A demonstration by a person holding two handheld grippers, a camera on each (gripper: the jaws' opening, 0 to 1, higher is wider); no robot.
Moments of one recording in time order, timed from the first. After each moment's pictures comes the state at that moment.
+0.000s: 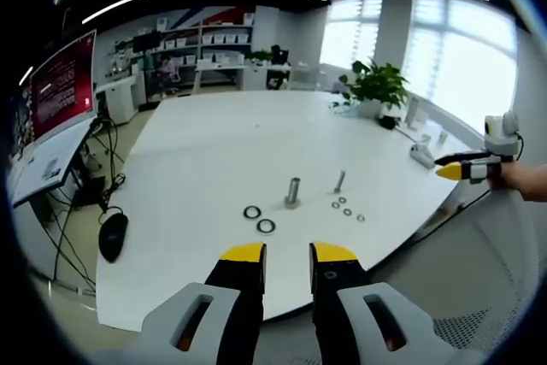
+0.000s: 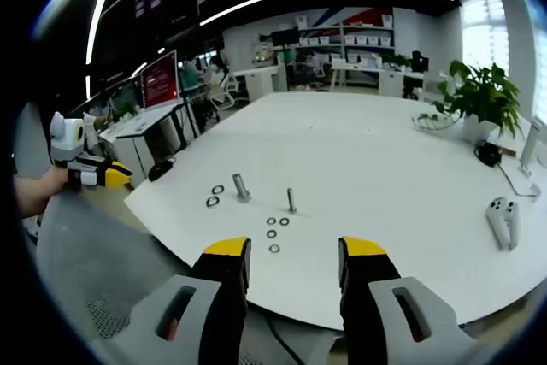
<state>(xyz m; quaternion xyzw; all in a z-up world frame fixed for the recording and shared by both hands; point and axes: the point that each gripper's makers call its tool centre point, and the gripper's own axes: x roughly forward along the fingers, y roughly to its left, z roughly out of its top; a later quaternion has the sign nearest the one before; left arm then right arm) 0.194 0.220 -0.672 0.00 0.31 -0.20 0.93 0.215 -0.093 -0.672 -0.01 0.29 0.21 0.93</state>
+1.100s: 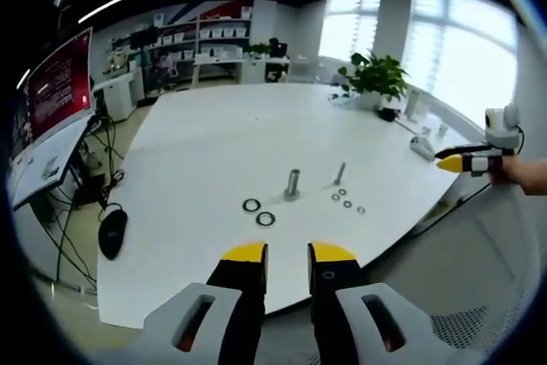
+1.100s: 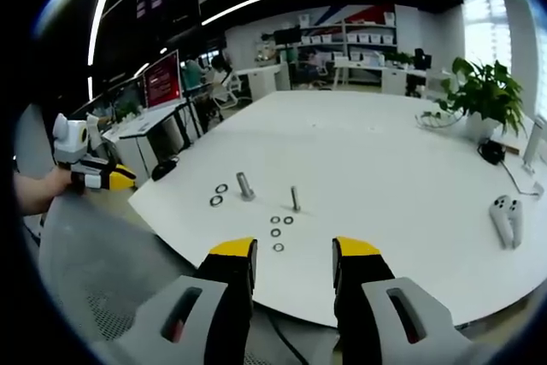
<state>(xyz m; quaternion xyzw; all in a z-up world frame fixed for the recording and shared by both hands) 0.191 0.221 -0.678 0.01 0.32 -0.21 0.92 0.214 -0.089 -0.672 -0.01 0.29 0.22 0.93</state>
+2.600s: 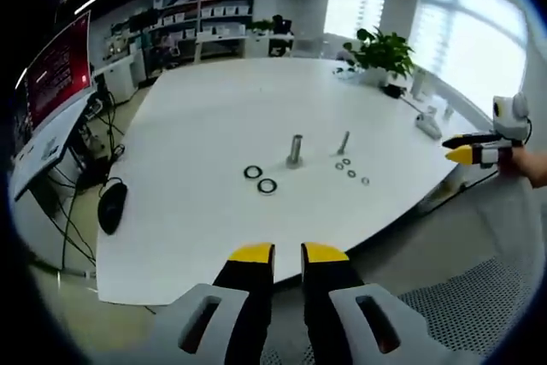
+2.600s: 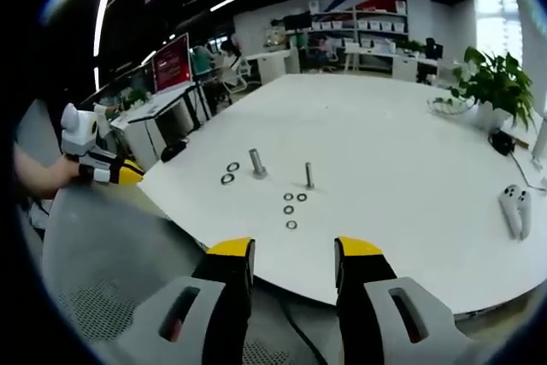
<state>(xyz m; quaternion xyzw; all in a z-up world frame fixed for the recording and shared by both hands) 0.174 0.227 -0.707 0.01 0.38 -0.19 0.90 0.195 -0.081 -0.693 0.00 0.33 0.24 0.91</state>
